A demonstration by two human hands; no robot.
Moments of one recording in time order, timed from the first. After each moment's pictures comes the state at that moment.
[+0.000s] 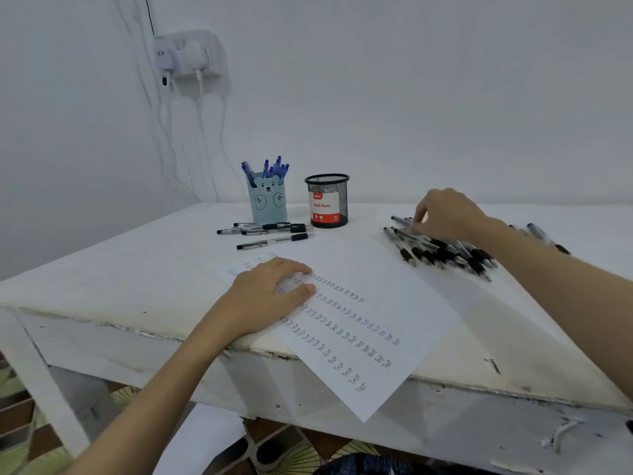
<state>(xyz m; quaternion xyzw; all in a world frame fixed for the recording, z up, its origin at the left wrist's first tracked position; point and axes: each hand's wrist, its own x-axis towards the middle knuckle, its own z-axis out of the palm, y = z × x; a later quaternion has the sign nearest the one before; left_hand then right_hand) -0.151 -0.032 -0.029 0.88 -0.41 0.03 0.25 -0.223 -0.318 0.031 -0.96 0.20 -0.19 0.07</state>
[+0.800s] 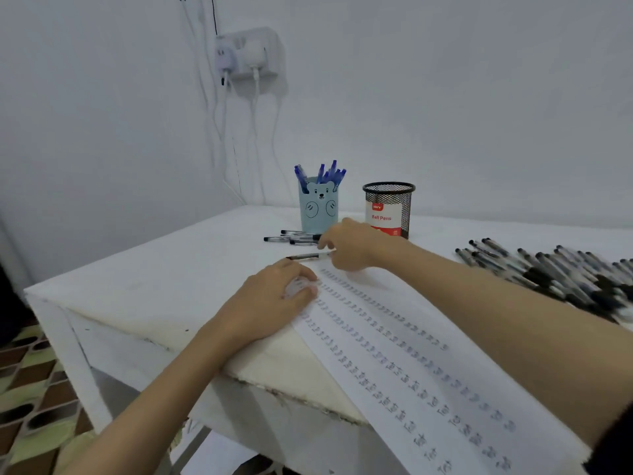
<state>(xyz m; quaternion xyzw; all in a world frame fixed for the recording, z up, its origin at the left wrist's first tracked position) -0.084 0.003 -0.036 0.88 -0.37 0.09 0.27 -0.087 -0.171 0.021 -1.00 -0.05 -0.06 0.02</state>
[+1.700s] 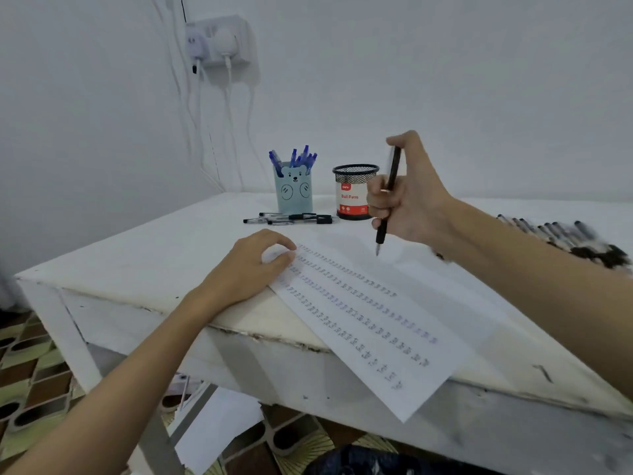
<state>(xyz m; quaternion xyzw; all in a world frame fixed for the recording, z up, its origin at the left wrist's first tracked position) -0.108 0.005 -0.022 0.86 -0.39 0.10 0.32 -0.210 -0.204 0.059 -0.62 0.09 -0.10 0.77</state>
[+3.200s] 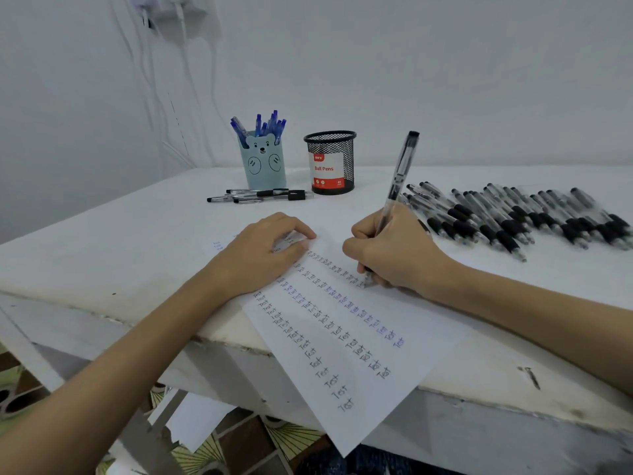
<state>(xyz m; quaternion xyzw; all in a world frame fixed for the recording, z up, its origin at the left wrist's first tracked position) -0.114 -0.053 -0.032 0.84 -0.45 0.06 0.29 -0.236 -0.208 -0.014 -0.86 0.01 -0.22 0.46</state>
